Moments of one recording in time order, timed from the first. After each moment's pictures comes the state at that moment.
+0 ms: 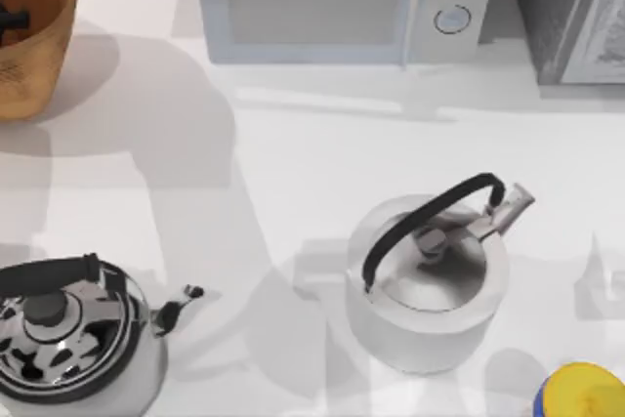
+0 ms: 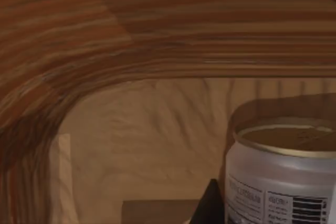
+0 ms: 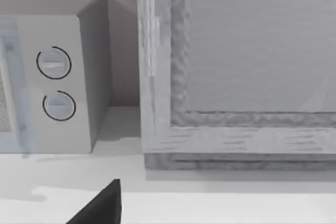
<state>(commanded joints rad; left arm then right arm) 0.19 2.73 2.58 -1.23 0.10 0.21 0.00 0.00 0.00 0.00 0.00 0.00</state>
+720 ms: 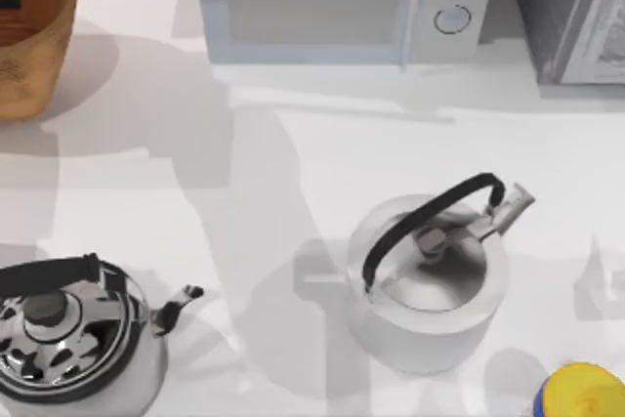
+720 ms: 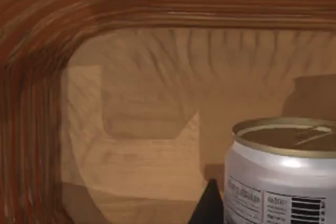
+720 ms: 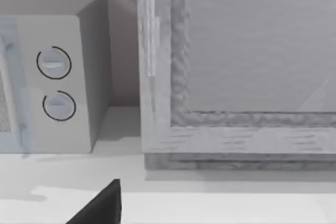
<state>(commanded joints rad) 0.18 2.45 2.30 -1.13 0.09 0.18 0.00 0.00 0.00 0.00 0.00 0.00</state>
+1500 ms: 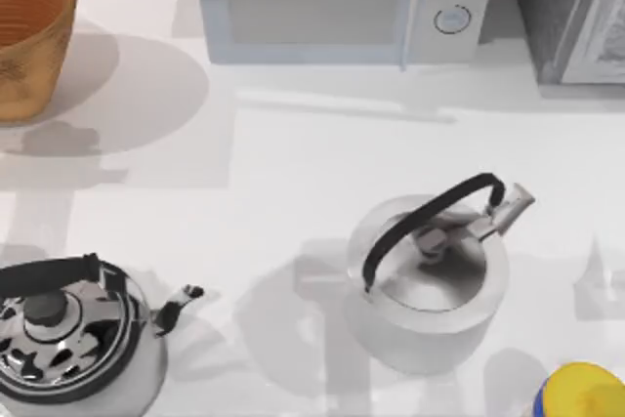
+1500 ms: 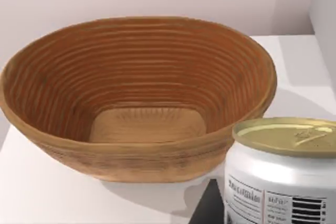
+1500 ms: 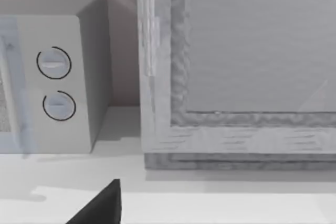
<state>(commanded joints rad) 0.08 0.94 0.94 -0.45 0.03 0.08 0.00 0.00 0.00 0.00 0.00 0.00</state>
